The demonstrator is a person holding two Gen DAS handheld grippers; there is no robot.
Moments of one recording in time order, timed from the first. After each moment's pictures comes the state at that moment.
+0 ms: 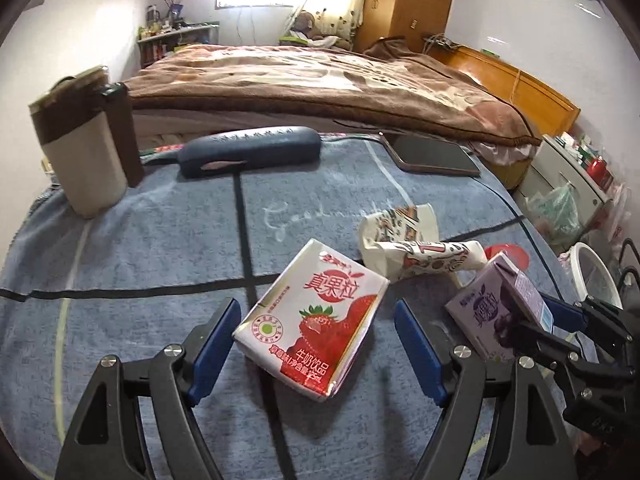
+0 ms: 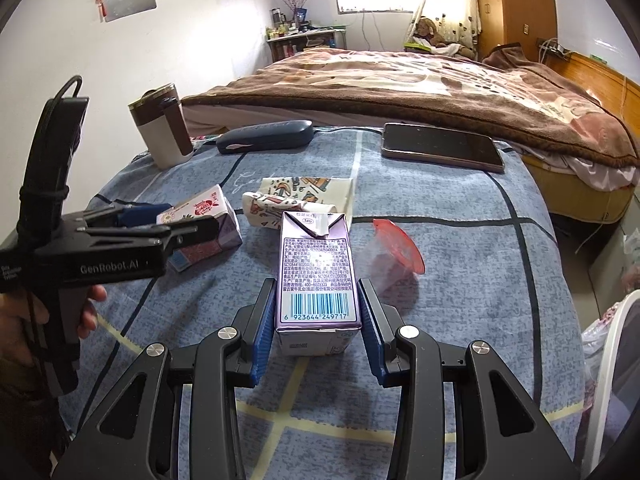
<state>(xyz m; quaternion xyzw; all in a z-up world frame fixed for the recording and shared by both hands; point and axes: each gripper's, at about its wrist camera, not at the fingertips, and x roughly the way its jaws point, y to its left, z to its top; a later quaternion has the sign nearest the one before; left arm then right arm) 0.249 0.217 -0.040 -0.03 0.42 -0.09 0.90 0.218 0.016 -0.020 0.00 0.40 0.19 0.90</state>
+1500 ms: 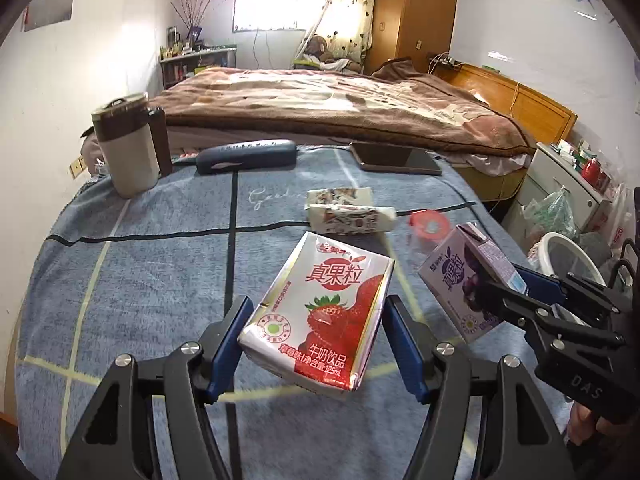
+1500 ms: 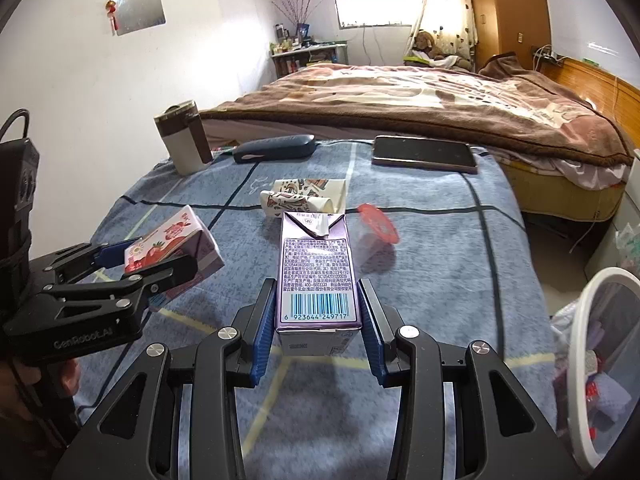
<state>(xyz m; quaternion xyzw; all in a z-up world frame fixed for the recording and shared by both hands) 0.152 0.177 -0.005 -0.03 0.38 -0.05 0.92 0.168 -0.014 0.003 0.01 0.37 0.20 0.91</state>
